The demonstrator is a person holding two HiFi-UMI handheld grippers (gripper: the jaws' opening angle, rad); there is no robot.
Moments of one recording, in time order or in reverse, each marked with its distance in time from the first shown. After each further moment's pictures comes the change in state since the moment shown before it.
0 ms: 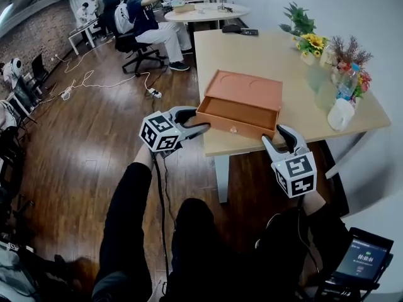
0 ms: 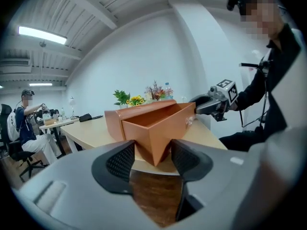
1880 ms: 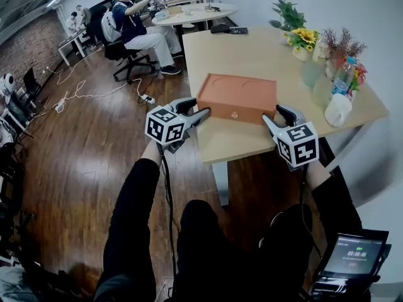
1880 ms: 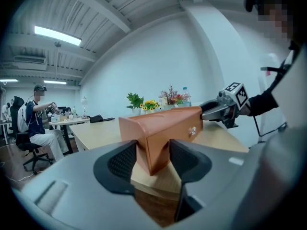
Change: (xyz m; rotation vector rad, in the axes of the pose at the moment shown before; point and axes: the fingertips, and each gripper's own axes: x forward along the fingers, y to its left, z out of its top) left arm 0.034 0.051 0.036 -0.095 -0.057 0.121; right arm 0.041 -0.062 0.015 0.073 0.069 -0.040
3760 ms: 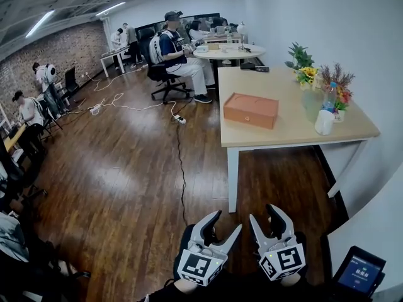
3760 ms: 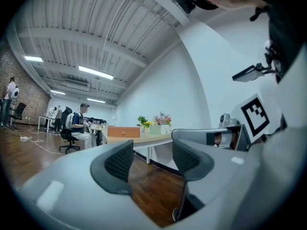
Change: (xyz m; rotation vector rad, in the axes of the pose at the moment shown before) left arm -0.235 -0.448 -0.023 -0.136 -0.266 0.437; right arm -0.348 0.239 -0.044 0.249 -0.404 0.179
